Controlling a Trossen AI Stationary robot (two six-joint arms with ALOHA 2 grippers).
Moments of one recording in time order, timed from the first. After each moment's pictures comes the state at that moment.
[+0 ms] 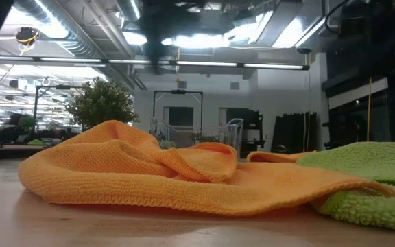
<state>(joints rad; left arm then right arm) 0.15 1.82 1.77 -1.47 0.08 -0.19 0.11 0.70 0.69 -0.91 0.00 0.68</state>
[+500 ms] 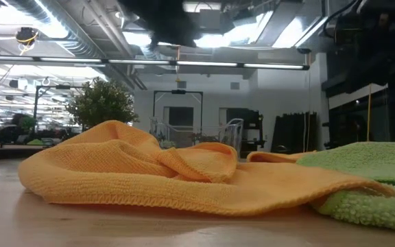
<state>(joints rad) 0.07 1.43 1.08 -0.10 -0.14 -0.26 0.11 0.71 0.61 -0.79 0.14 0.70</state>
